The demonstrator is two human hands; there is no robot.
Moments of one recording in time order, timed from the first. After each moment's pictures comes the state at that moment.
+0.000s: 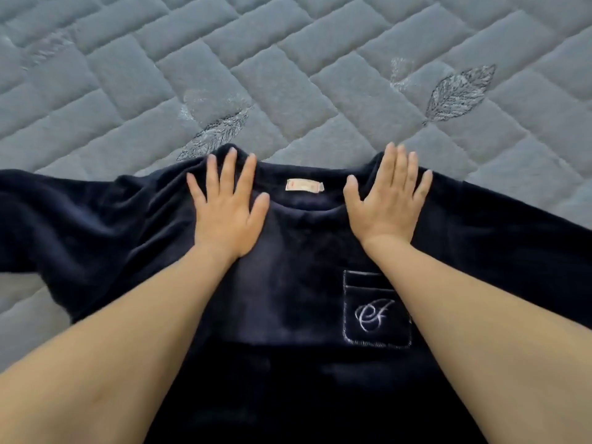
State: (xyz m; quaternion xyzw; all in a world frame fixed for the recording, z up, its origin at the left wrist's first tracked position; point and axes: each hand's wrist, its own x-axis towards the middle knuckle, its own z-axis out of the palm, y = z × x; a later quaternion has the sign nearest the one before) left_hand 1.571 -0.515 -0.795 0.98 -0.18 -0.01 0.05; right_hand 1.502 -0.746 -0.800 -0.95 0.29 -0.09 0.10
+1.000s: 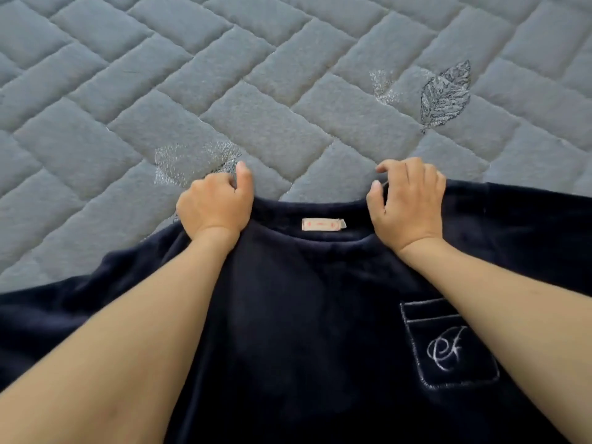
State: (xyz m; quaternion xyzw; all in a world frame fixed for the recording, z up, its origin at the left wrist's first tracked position) left_hand 1.704 -0.542 -0.795 0.99 -0.10 0.02 0.13; right_hand 1.540 -0.754 -0.806 -0.93 0.27 -0.24 0.05
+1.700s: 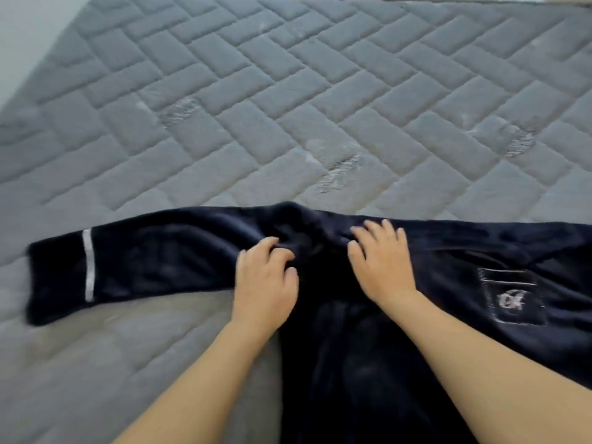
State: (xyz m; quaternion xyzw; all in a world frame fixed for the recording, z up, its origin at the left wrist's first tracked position) left_hand 1.552 -0.288 -0.719 0.94 -0.21 -0.02 0.25; right_hand 1.507 -0.498 -0.741 -0.97 0.20 0.03 0.13
